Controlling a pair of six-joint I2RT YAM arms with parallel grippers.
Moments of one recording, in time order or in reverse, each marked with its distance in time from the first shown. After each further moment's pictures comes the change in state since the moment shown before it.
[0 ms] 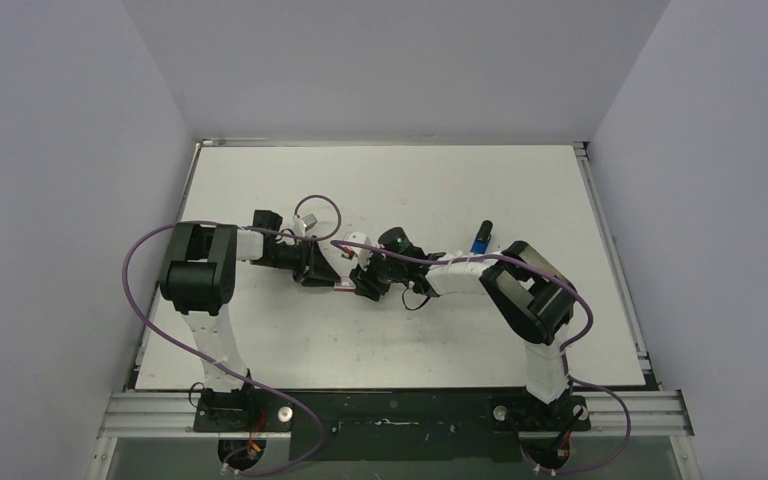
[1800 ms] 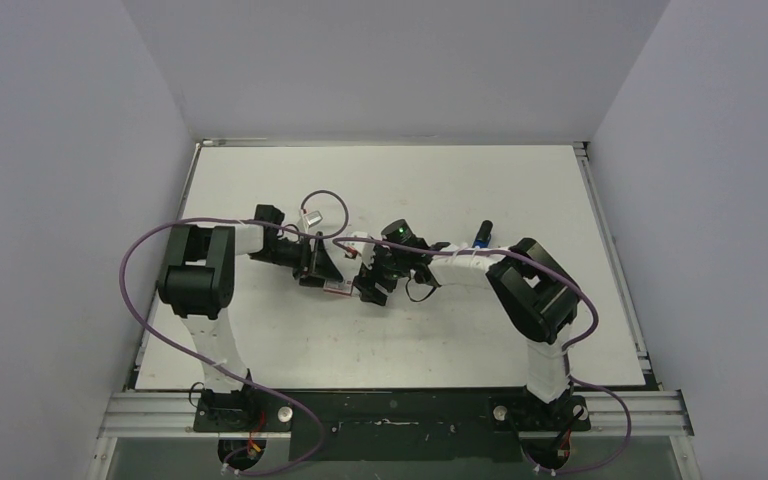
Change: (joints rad) left arm -0.010 -0.029 0.074 -0.233 0.019 0.253; right arm -0.040 -0.013 0.062 -0.188 -0.074 -0.115
